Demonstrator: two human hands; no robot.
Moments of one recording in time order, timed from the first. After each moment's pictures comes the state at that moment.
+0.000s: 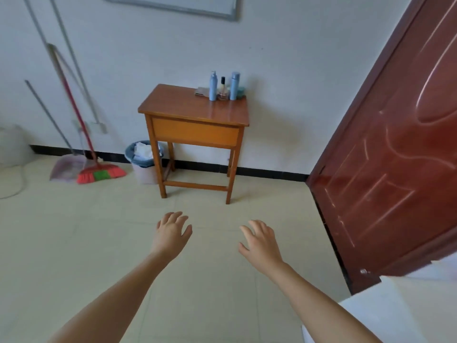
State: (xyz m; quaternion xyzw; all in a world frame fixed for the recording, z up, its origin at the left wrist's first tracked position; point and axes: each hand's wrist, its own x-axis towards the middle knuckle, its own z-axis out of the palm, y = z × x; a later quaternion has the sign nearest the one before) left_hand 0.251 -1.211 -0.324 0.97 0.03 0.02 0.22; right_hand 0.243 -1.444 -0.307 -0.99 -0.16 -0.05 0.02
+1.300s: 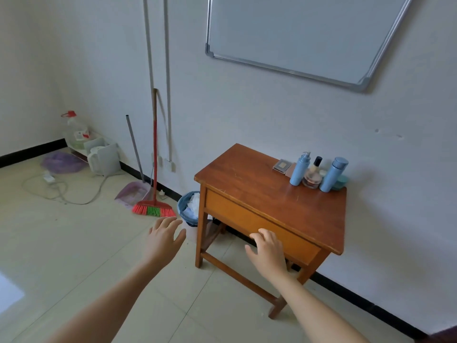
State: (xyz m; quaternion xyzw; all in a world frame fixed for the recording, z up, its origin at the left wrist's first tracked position) left_hand 0.623 -1.055 -0.286 0.92 0.28 0.14 0.22; right_hand 0.752 -1.277 -0.290 -0.93 -0.33 0.01 0.13
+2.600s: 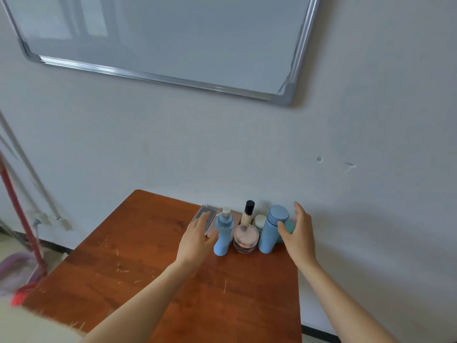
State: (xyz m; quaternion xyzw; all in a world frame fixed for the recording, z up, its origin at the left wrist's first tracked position) left_hand 1.120 -1.178 -0.259 0.90 0.11 0.10 0.41; right_hand 1.191 -1.399 -0.245 -0.90 -0.06 -0.15 0.41
